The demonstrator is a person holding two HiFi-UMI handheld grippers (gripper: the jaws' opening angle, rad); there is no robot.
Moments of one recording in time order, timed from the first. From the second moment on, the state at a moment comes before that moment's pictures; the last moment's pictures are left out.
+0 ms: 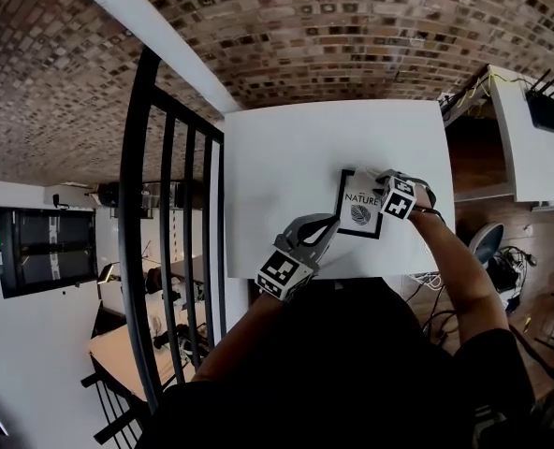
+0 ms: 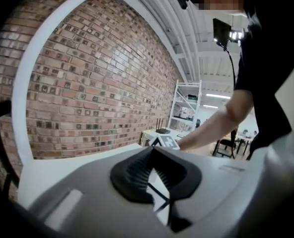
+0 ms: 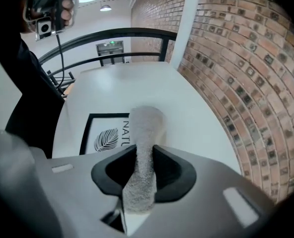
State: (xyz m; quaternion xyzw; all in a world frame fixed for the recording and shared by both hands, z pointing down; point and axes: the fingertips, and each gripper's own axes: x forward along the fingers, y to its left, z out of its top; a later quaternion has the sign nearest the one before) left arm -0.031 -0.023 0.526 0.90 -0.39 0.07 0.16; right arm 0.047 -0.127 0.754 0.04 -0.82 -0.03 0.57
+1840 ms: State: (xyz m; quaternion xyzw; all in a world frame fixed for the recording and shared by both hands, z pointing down) left arm -0.013 -0.028 0.522 0.92 -0.37 0.06 0.15; right arm 0.049 0.018 0.738 -0.04 -0.86 0.07 0.50
